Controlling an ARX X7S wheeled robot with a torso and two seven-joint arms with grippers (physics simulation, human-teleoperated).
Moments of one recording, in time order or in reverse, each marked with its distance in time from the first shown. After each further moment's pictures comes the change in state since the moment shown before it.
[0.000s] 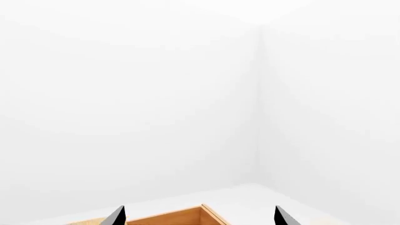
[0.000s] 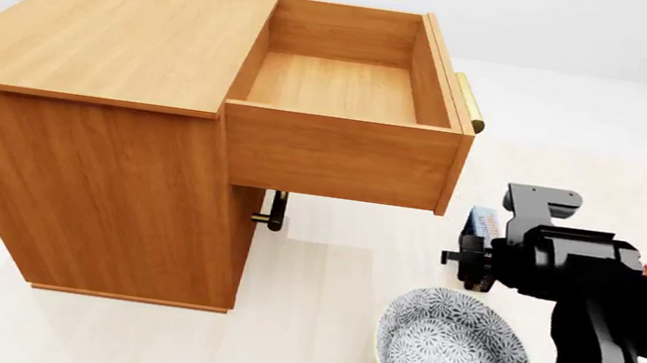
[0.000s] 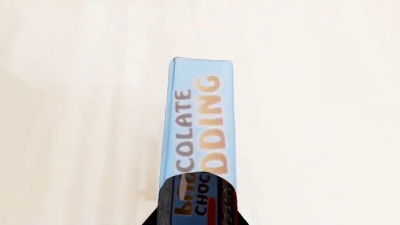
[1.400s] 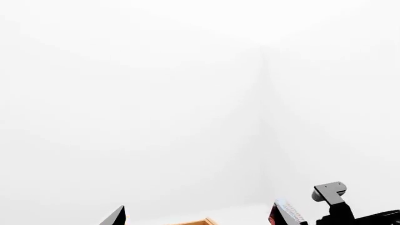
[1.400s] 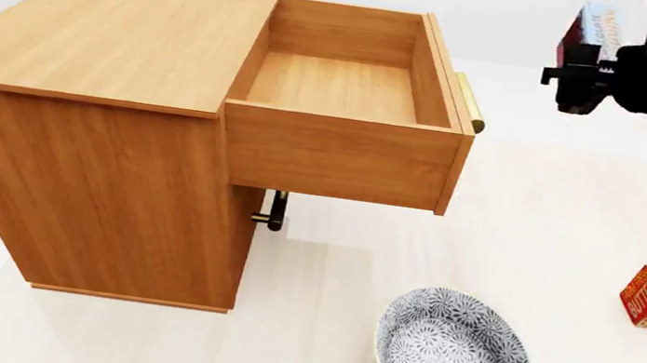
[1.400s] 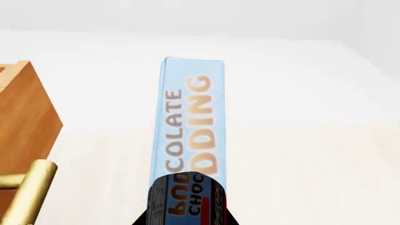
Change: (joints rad) left arm 0.166 -0.023 -0.110 0.150 0.064 0.097 0.027; right arm 0.559 0.073 0.028 -0.108 -0.143 -0.008 0.019
